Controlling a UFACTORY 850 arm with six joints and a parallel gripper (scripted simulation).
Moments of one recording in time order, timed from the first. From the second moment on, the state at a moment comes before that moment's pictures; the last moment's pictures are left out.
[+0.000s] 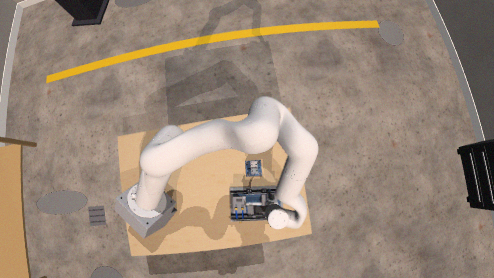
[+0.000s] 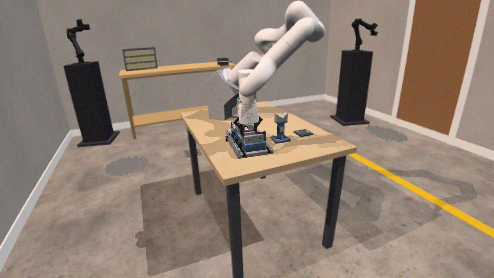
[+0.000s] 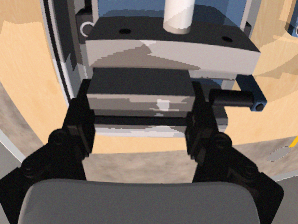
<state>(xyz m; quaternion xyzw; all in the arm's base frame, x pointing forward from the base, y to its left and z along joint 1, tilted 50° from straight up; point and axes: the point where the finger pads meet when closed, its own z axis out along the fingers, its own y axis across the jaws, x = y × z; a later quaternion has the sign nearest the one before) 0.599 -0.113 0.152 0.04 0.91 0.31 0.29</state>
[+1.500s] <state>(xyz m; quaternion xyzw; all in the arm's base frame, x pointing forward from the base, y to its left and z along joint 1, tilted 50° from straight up) 0.597 -0.114 0.154 0.04 0.91 0.31 0.29</state>
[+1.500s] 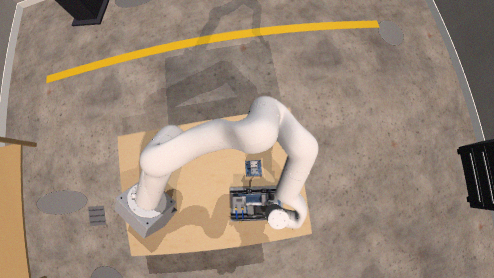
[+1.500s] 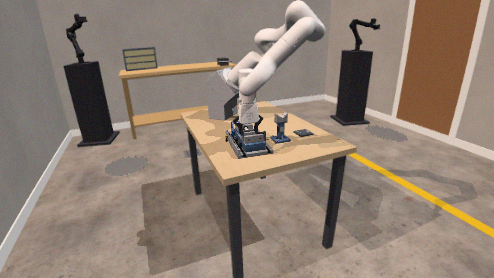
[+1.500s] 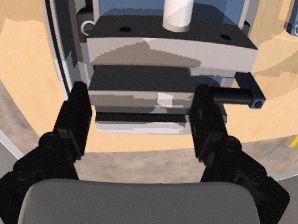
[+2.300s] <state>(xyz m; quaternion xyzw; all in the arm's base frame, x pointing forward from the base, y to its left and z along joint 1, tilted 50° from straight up) 0.570 -0.142 0.187 0.04 0.91 0.31 0.29</state>
